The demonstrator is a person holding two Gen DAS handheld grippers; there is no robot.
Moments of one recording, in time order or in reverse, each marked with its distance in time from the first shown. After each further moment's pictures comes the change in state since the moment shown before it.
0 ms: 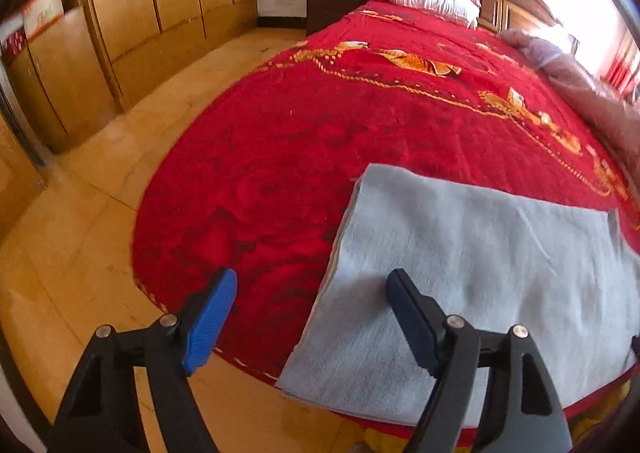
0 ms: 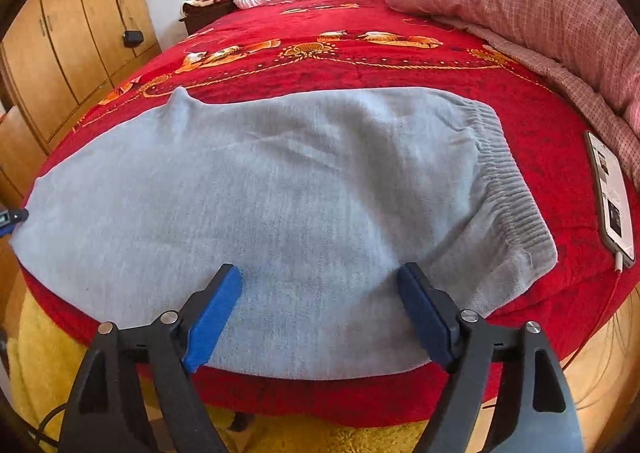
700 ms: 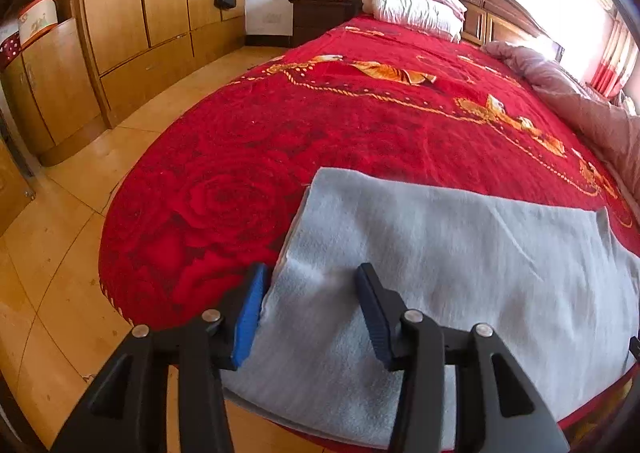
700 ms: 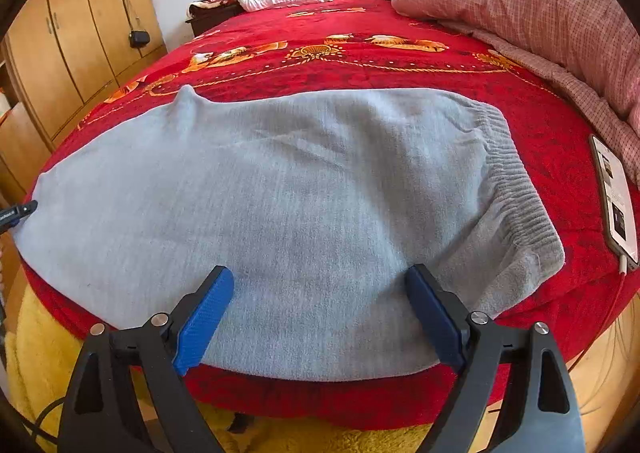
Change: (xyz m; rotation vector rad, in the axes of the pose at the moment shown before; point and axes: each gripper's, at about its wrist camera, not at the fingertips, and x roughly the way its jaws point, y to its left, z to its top) left arm 0.002 -0.023 -0.011 0.025 -0.071 -0.036; right arm 0.000 0.004 -0.004 -0.018 -0.018 0.010
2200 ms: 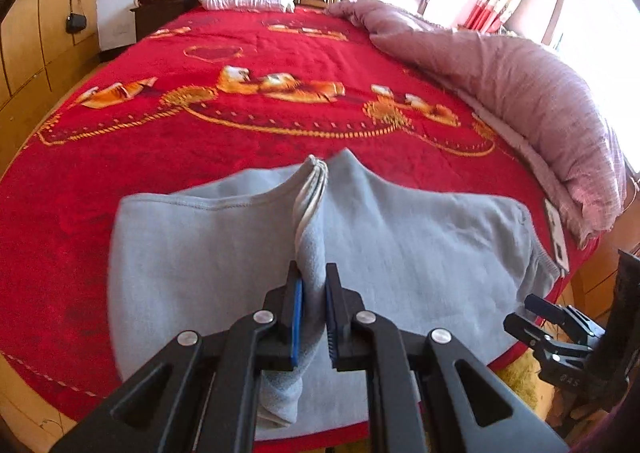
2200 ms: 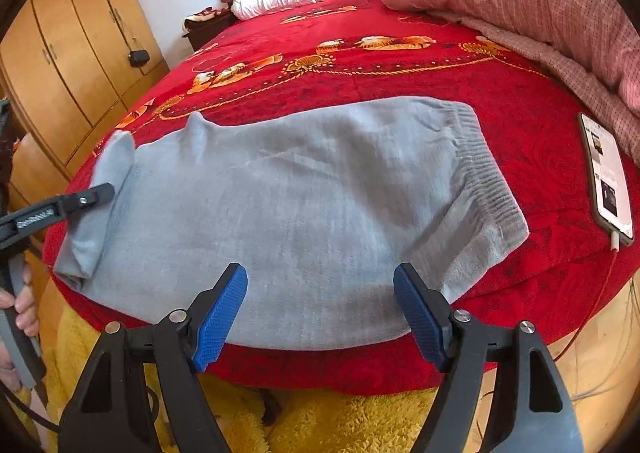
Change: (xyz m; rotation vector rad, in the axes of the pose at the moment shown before) left arm -0.052 -0.268 -0.012 0.274 0.082 -0.387; right arm -0.029 -0.015 0.004 0.095 0.017 0.070
